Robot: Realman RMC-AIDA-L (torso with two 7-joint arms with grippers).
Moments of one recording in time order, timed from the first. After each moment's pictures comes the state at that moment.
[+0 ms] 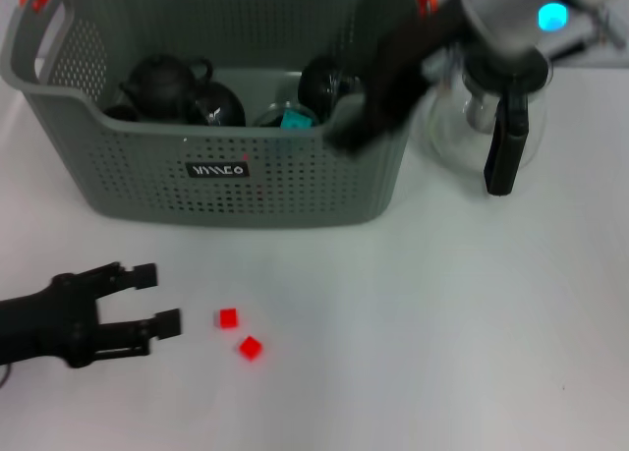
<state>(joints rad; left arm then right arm) -0.28 -2.00 -2.52 -0.62 -1.20 1.77 -1.41 0.94 2.10 -1.37 -1.47 -2.50 -1.61 2.49</state>
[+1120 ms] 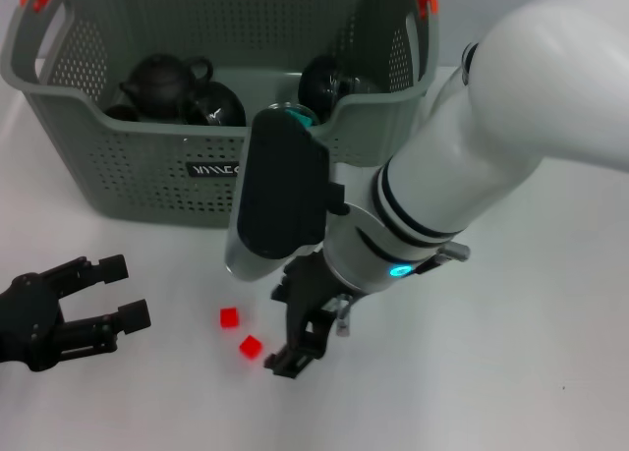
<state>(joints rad) -0.24 -2.00 -2.66 -0.62 -1.19 1.89 -1.40 0.94 2.11 -1.99 -1.11 -2.26 -1.22 2.43</state>
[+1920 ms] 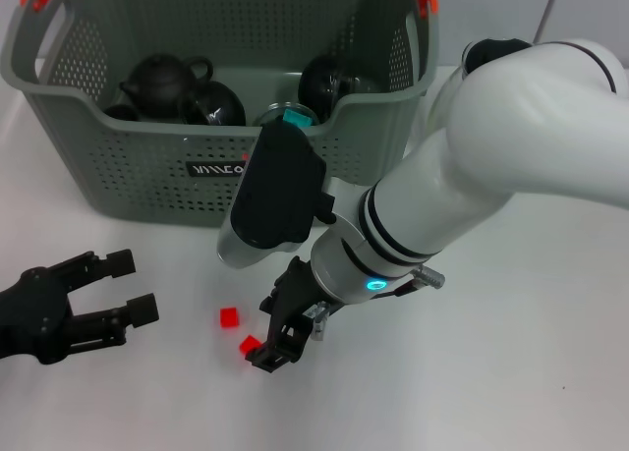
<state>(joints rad) -0.25 -2.01 -2.65 -0.62 -1.19 1.87 -1.40 0.98 2.12 -2.09 -0.90 -2.11 -0.99 2.48</state>
